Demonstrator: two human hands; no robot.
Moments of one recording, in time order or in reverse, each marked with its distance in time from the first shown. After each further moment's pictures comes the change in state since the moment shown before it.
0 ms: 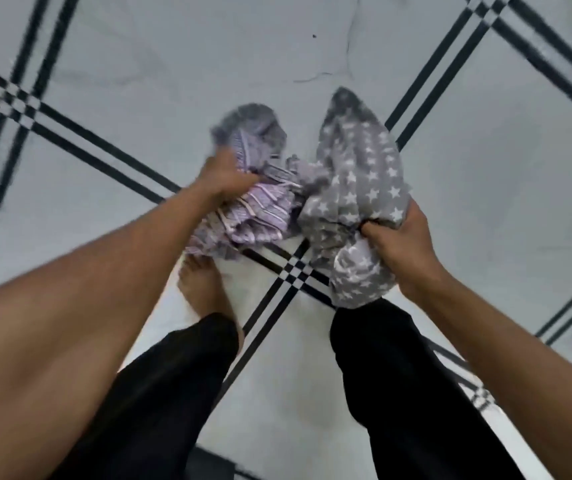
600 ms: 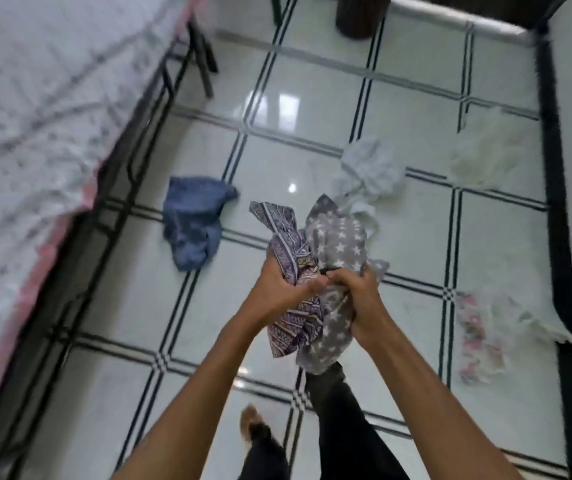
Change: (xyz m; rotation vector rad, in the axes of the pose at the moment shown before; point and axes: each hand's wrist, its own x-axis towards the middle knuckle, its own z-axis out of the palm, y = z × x) left_hand -0.494 0.370 -0.325 -0.248 -0.214 0.693; right_hand -0.379 -0.474 -0.168 0.688 0.060 -0.223
